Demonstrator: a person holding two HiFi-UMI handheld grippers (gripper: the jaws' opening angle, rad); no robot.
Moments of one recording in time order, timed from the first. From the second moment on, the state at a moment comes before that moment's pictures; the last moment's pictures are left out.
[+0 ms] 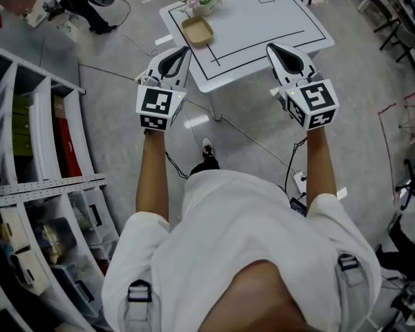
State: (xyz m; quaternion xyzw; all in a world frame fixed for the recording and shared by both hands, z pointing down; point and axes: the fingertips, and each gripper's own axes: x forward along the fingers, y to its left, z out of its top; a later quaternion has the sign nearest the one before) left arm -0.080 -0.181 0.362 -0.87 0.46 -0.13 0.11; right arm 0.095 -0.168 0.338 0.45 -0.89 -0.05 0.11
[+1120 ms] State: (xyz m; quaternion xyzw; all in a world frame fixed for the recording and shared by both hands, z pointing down) left arm -0.082 -0.428 0.532 -0.88 0.39 -0.28 -0.04; right arm 0.087 -0.388 0.432 0.44 -0.88 0.06 0.17
